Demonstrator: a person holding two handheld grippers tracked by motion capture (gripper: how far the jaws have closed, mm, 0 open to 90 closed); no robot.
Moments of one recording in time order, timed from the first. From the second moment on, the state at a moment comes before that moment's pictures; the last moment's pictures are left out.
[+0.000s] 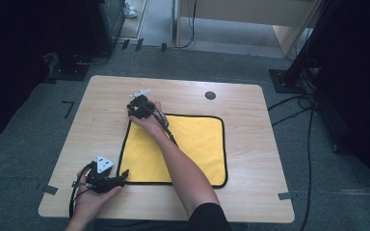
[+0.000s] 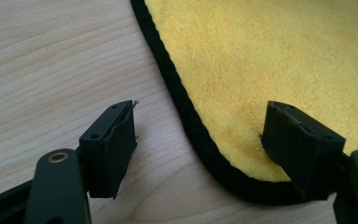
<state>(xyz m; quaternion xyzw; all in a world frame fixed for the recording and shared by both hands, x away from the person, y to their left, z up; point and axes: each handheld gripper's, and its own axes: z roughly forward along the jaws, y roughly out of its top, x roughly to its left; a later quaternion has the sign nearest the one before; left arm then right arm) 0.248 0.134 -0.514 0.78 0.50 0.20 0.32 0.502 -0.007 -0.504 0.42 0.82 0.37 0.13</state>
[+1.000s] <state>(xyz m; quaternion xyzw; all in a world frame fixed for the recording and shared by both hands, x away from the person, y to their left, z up) 0.226 0.157 -0.459 0.76 0.47 0.23 0.38 0.504 -0.006 -0.445 0.42 0.78 0.45 0.10</state>
